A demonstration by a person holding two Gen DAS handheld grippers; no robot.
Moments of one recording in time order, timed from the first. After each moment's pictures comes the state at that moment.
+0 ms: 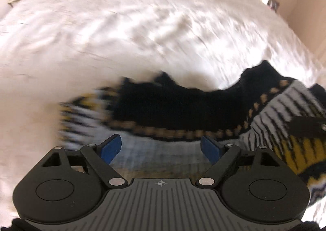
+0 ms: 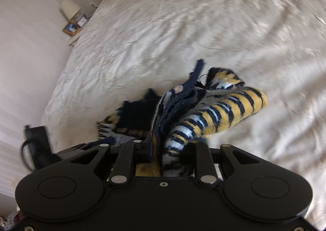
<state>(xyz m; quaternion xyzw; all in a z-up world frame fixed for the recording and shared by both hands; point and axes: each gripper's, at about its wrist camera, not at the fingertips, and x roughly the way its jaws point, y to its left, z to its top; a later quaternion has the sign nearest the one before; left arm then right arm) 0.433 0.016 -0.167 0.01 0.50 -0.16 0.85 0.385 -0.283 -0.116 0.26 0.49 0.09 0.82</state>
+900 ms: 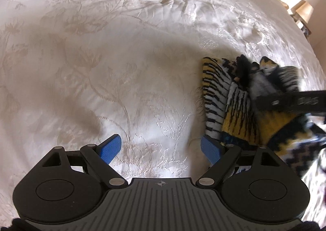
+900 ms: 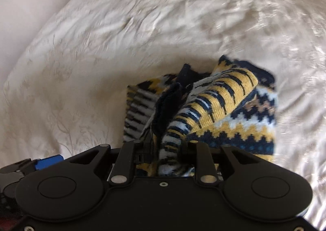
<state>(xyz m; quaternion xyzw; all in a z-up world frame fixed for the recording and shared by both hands) 0.408 0.198 -0.183 -0.08 0.55 -0.08 0.83 0.435 -0.079 -0.156 0.09 0.56 0.09 0.82</state>
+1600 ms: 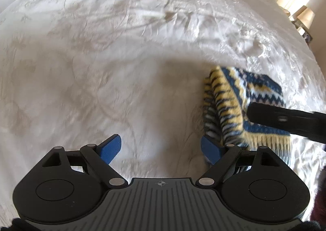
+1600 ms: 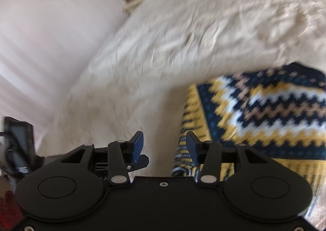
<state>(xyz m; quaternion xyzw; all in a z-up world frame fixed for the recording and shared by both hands) 0.421 0.201 -0.156 -0.08 0.53 -0.08 0.84 0.406 -0.090 -0.138 0.22 0.46 0.23 0.83</state>
